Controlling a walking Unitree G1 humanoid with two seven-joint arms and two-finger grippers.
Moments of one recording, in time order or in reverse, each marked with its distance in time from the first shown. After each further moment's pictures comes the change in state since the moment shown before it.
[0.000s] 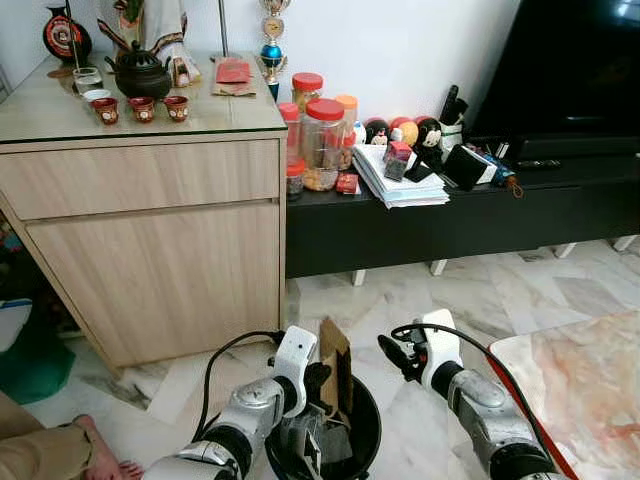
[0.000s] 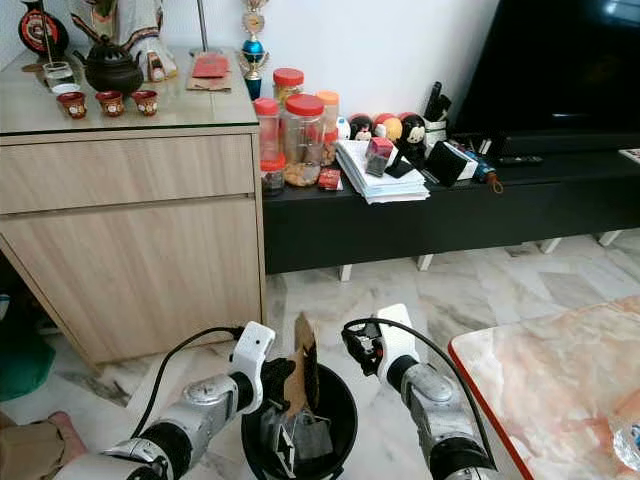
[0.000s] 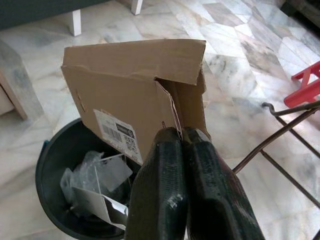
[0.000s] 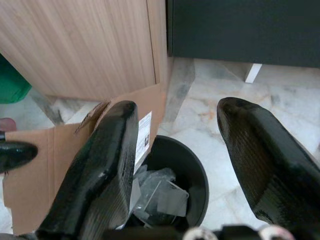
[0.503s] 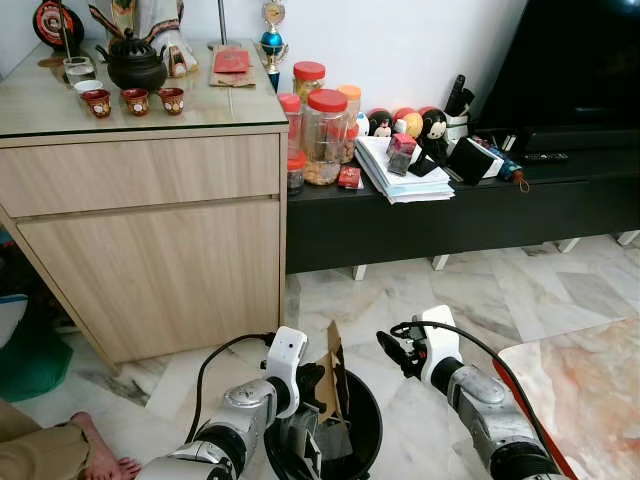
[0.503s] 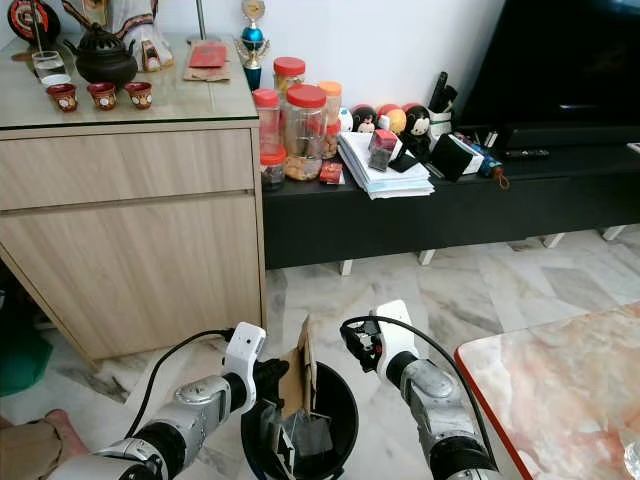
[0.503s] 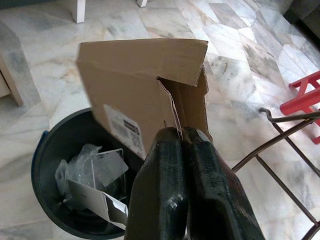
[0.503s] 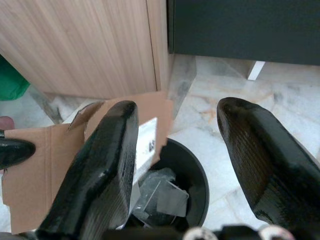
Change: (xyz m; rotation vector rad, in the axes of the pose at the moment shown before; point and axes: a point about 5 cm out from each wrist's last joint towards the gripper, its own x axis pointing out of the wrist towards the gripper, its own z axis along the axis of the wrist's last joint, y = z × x) left arm -0.004 0.008 -0.001 -0.059 -0.001 0.015; right arm 0.000 0.001 0.004 -0.007 0.000 0.005
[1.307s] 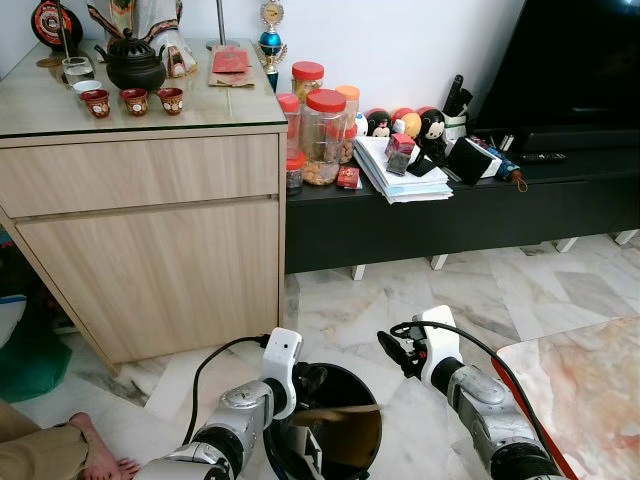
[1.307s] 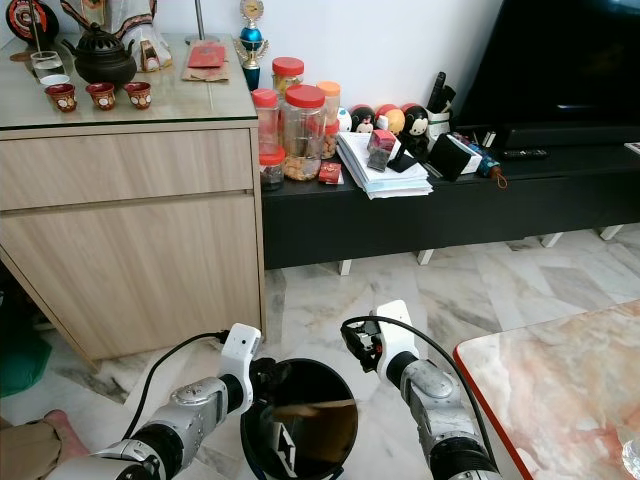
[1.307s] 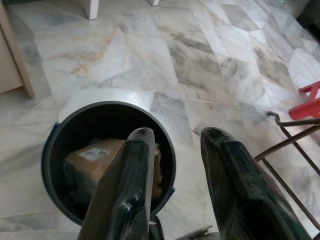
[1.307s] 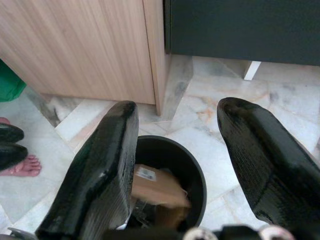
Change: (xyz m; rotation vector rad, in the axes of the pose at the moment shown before) left arm -0.005 0.010 -0.003 -0.022 0.004 0.051; right arm 0.000 -0.001 0.000 -0.002 -0.001 -0.017
